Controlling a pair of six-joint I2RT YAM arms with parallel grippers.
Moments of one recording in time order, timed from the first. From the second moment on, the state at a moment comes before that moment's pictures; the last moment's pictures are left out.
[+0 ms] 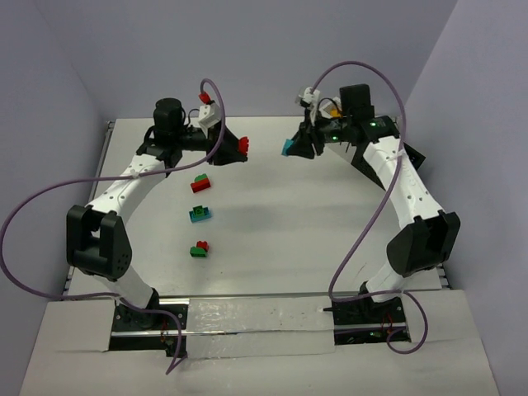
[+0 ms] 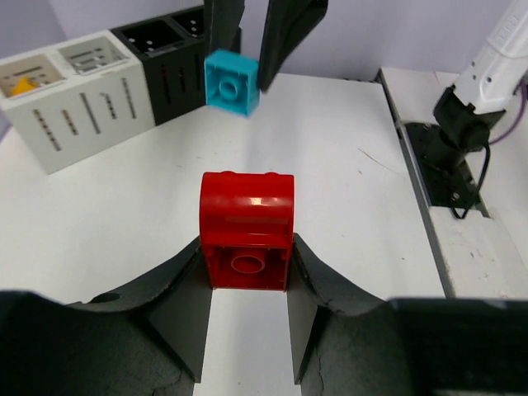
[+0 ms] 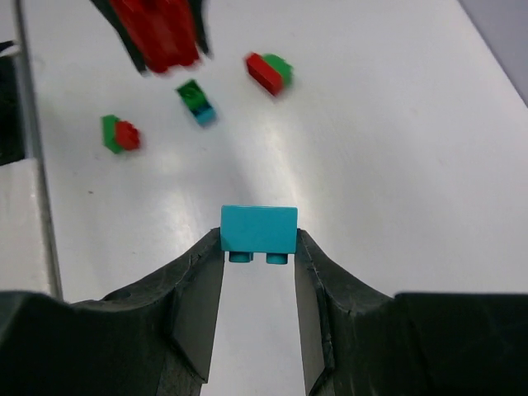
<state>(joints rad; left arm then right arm) -0.32 1.64 1.37 0.05 1.25 0.14 0.25 1.60 1.67 -0.75 -0.91 -0.51</state>
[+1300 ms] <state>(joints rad) -0.41 1.76 1.46 0.05 0.89 0.09 -0.43 1.91 1.82 -0.82 -0.26 -0.48</state>
